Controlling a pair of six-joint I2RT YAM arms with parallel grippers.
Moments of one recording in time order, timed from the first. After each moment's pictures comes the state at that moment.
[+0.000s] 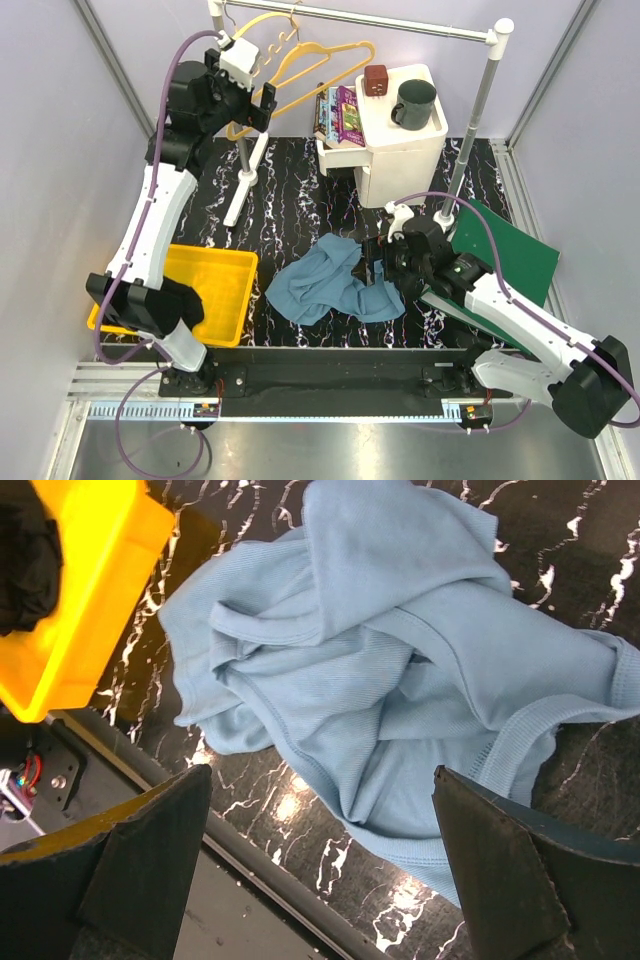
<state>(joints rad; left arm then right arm) -0.26 1.63 1.93 -0.42 0.22 0.28 0.65 1.07 0.80 -0.36 -0.16 0.39</state>
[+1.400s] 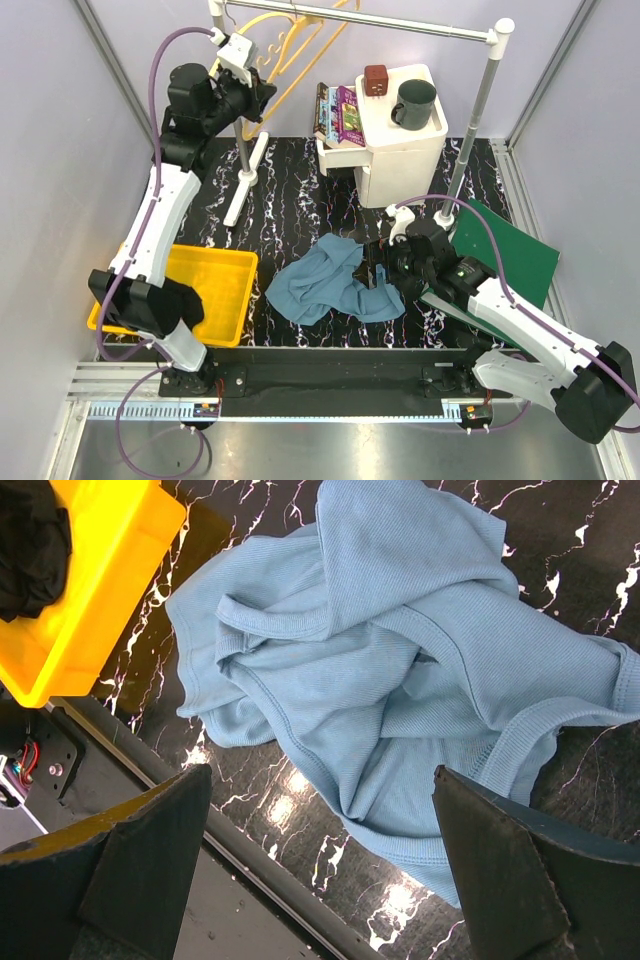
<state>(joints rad) -0.25 1.64 1.87 -0.23 0.38 0.08 0.65 1.03 0.77 -0.35 -0.19 0.36</state>
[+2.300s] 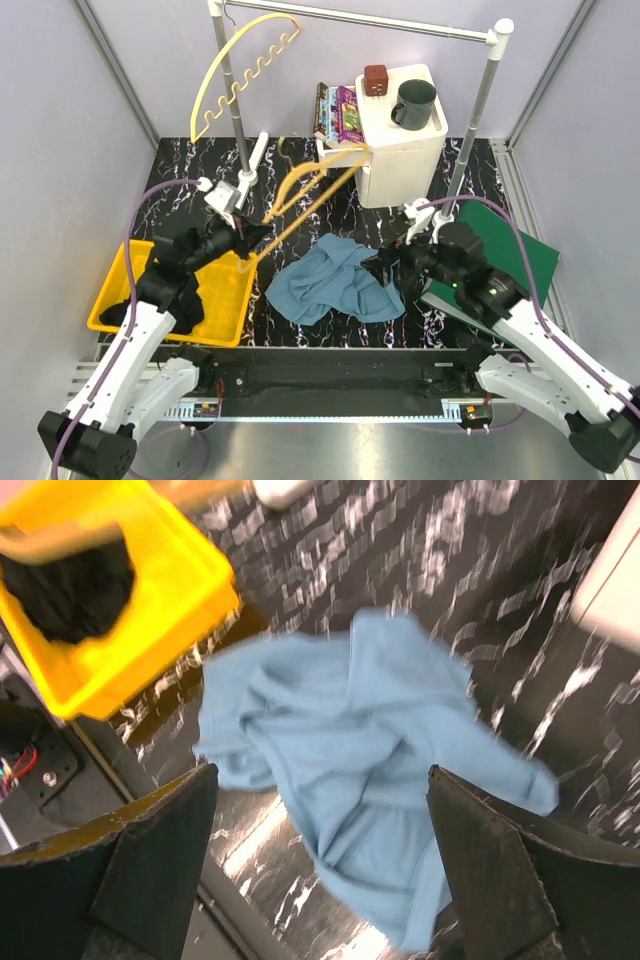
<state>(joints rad) -0.29 0.80 0.79 -0.15 0.49 -0.13 0.65 0.86 0.80 -0.32 -0.20 0.18</state>
